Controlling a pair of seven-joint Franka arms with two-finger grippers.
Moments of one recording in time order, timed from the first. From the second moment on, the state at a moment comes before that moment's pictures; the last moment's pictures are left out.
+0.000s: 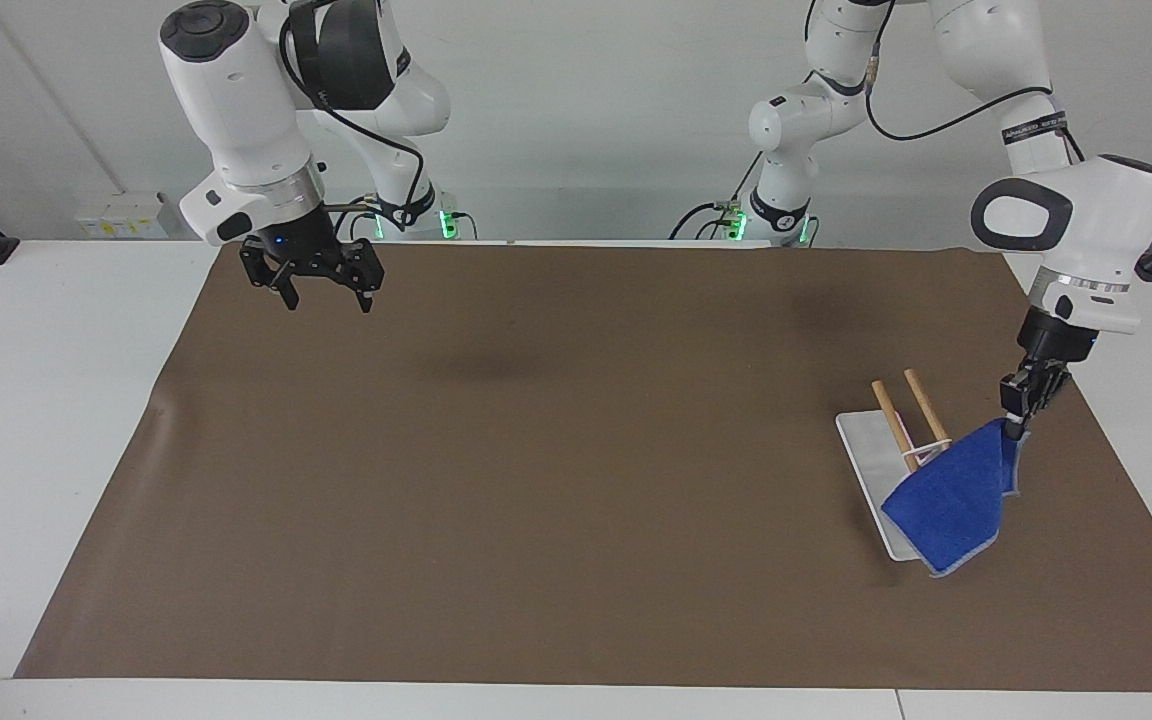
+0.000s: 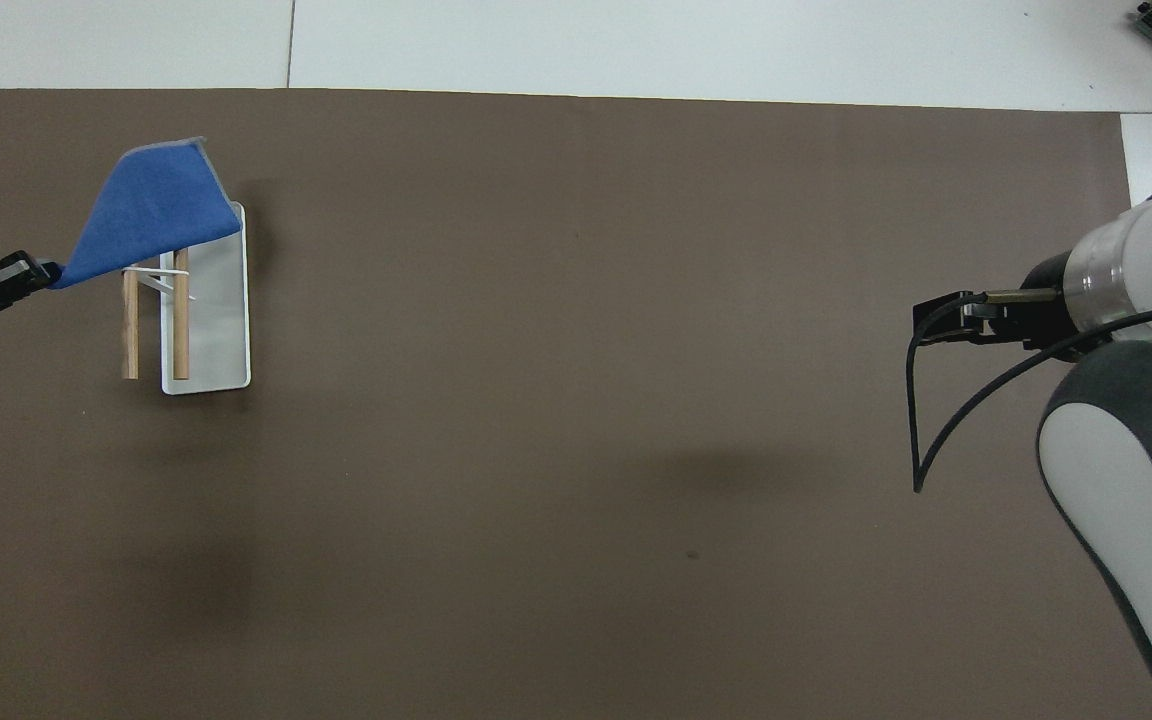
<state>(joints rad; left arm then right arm) 0.39 0.09 -0.22 -2.07 -0.43 2.64 0.10 0.00 -0.03 0.09 -1.74 -0.01 1.74 0.14</state>
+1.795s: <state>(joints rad) 0.41 0.13 -0.21 -1.83 -0.18 2.24 0.27 0.00 -0.03 0.09 -1.74 -0.01 1.74 0.14</state>
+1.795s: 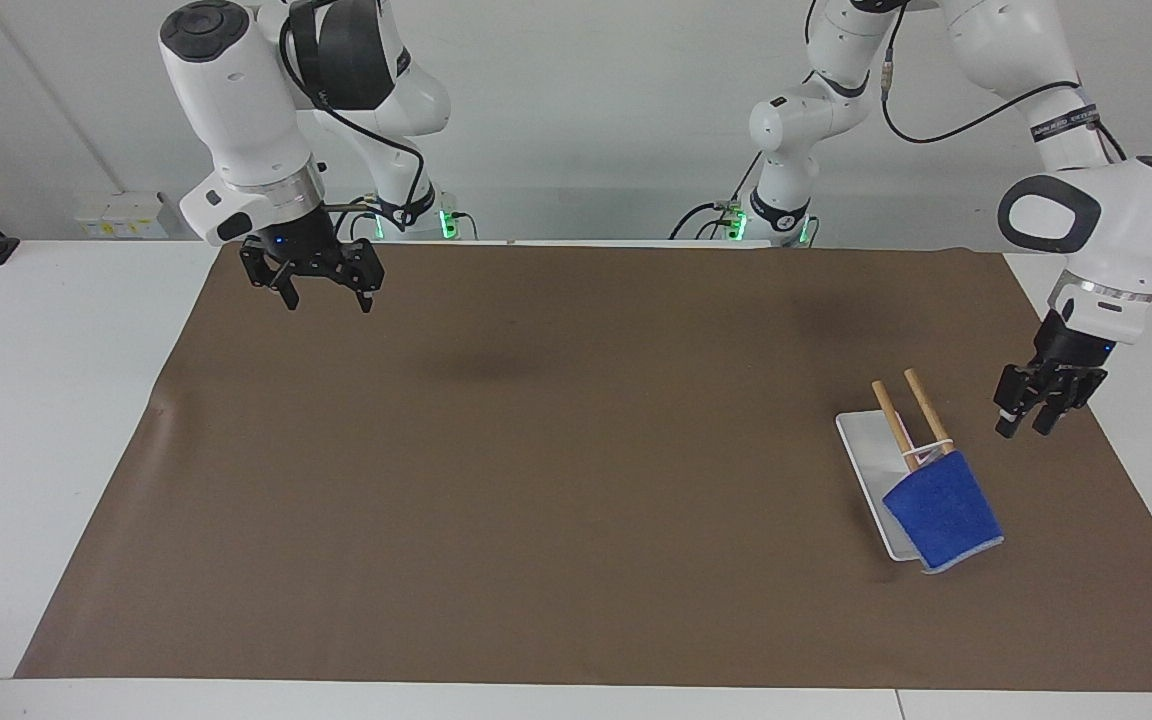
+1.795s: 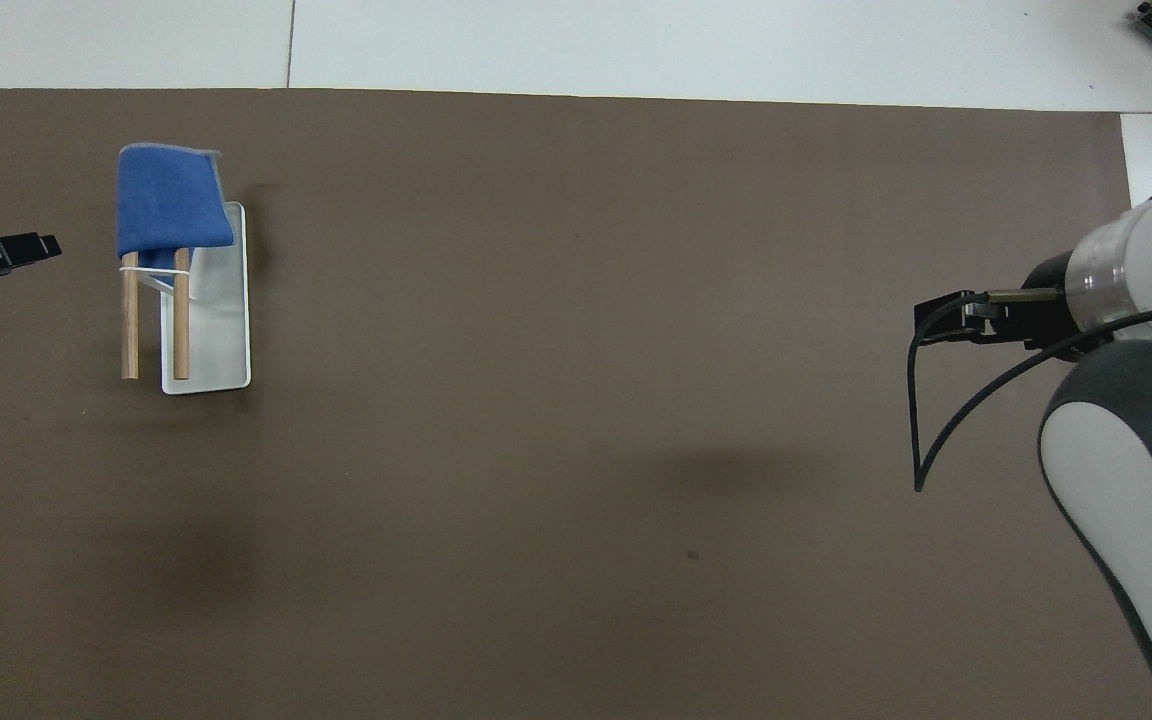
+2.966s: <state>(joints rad) 0.16 0.11 -0.24 -1.50 0.03 1.67 0.14 0.00 -0.03 0.09 -1.74 -0.01 1.74 0.14</state>
